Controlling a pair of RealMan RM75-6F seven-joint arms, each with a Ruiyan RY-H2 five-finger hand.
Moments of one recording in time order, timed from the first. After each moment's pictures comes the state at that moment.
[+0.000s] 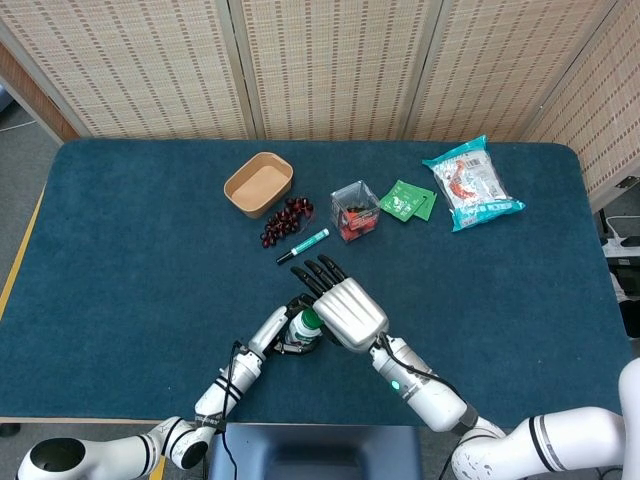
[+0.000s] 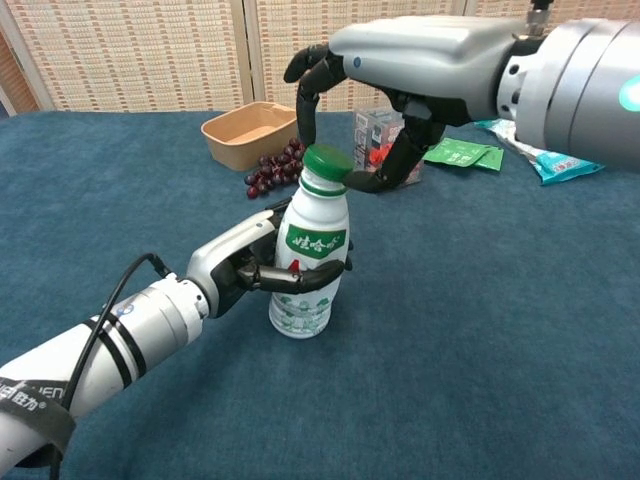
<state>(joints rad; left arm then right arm) -0.68 -1.98 -0.14 -1.11 1.44 0.97 -0.83 0.91 -1.37 0.13 -2.07 -1.03 1.16 -0.78</state>
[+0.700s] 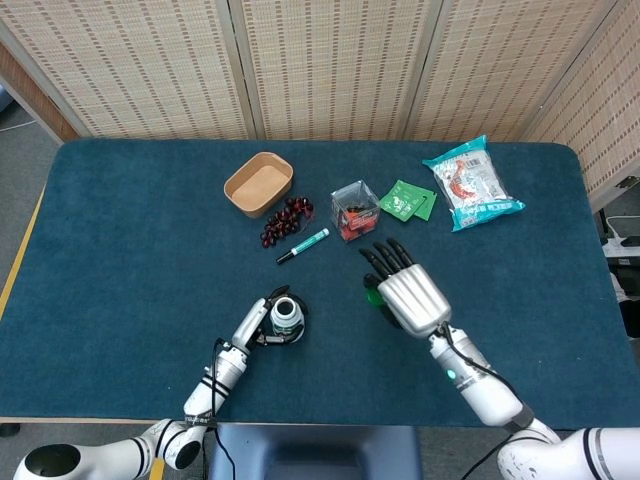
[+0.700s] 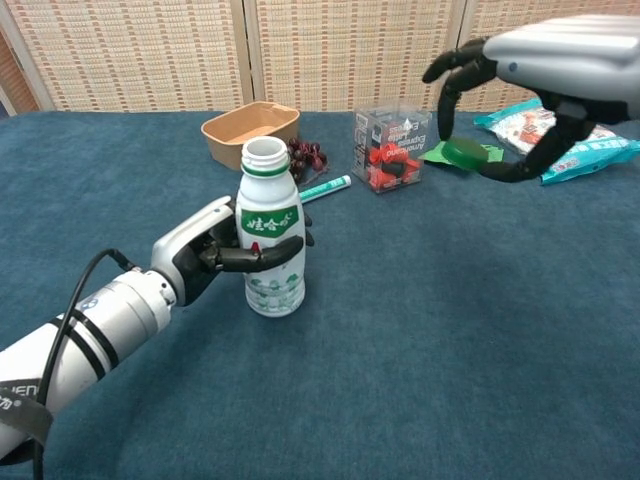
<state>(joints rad) -0.63 -1.98 -0.15 -1.05 1.46 1.08 -0.94 0.75 -1.20 0.03 -2.00 -1.15 1.21 -0.66</state>
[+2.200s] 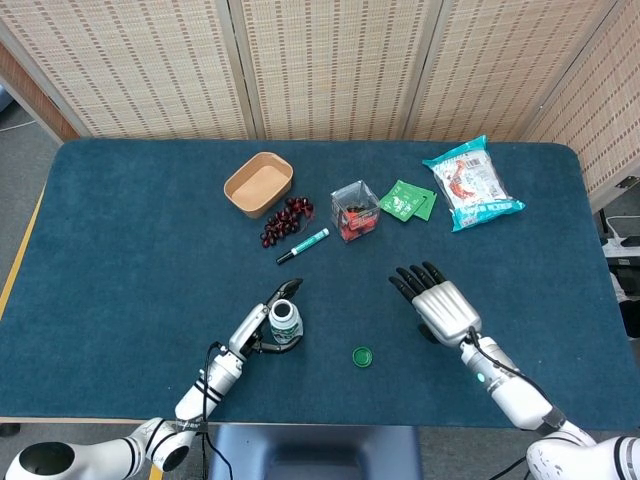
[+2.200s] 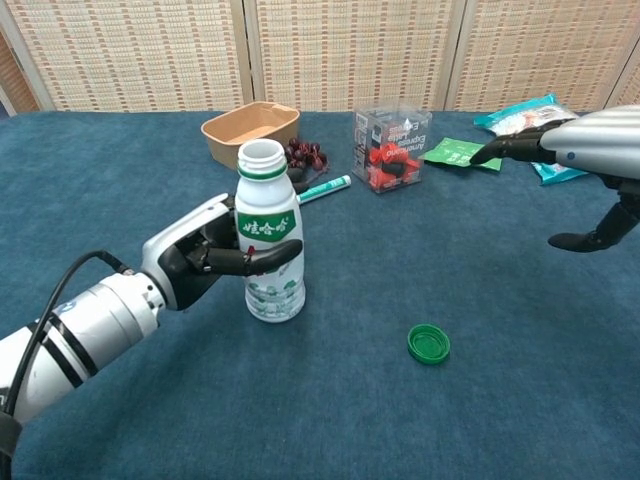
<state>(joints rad) -0.64 -1.93 -0.07 -1.04 1.57 1.15 -1.16 0.68 -1.13 -0.01 -1.91 -1.14 1.03 -0.58</state>
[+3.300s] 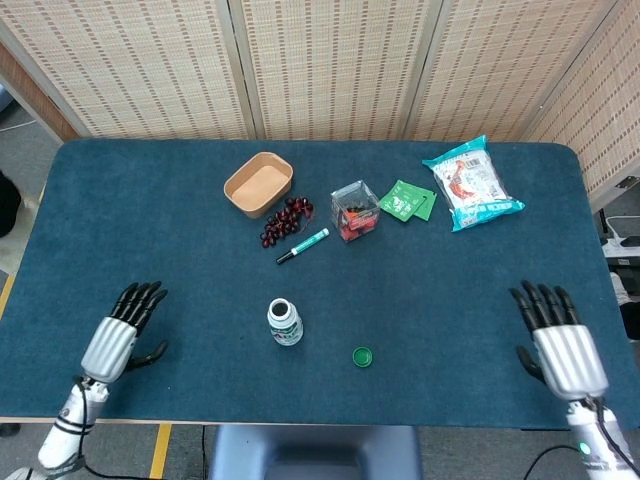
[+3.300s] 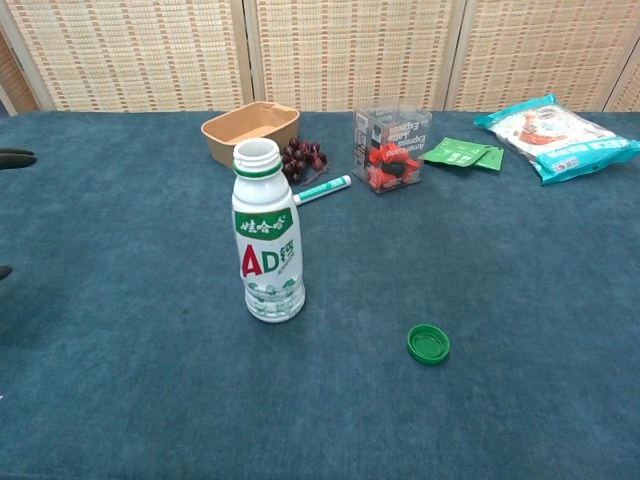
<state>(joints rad) -0.30 -1.59 0.07 -0.93 1.63 1.58 -0.31 0.18 -1.09 -0.13 -1.78 -1.46 1.59 -0.39</state>
